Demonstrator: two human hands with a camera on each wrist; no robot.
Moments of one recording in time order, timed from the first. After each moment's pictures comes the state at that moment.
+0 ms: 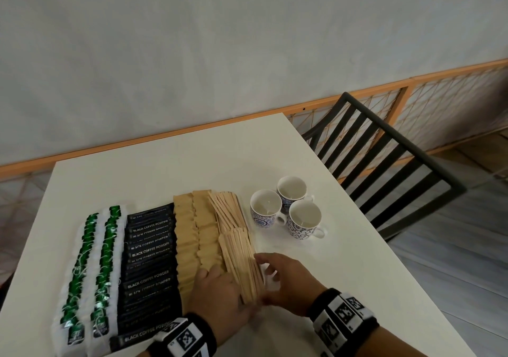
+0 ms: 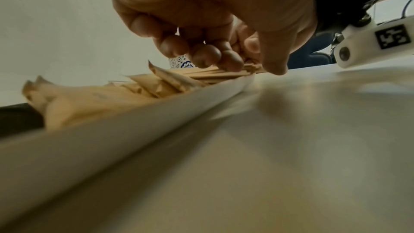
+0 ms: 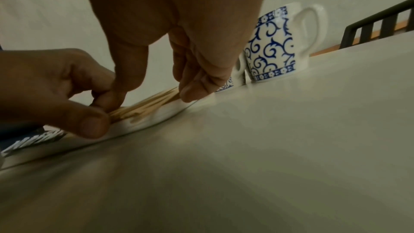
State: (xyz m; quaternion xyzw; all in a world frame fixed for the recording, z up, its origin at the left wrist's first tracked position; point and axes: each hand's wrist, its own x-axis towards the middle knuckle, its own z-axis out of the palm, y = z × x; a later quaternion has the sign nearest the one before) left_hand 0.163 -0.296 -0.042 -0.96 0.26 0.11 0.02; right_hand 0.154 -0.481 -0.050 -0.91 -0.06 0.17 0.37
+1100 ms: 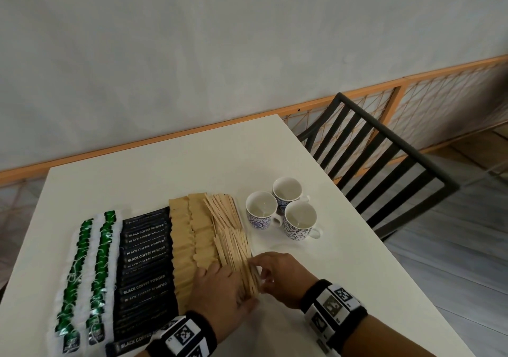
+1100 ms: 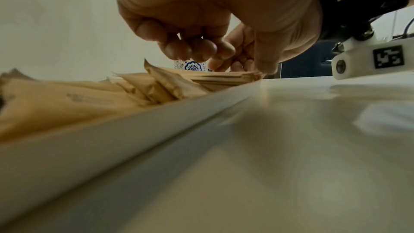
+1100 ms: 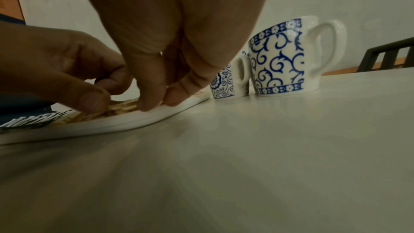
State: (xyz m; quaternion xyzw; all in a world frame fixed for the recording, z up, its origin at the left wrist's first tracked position) left_hand 0.172 -0.299 -0.062 -0.96 0.29 -0.05 -0.04; right_hand 0.171 -0.479 -0.046 -0.93 -0.11 0.17 0.30
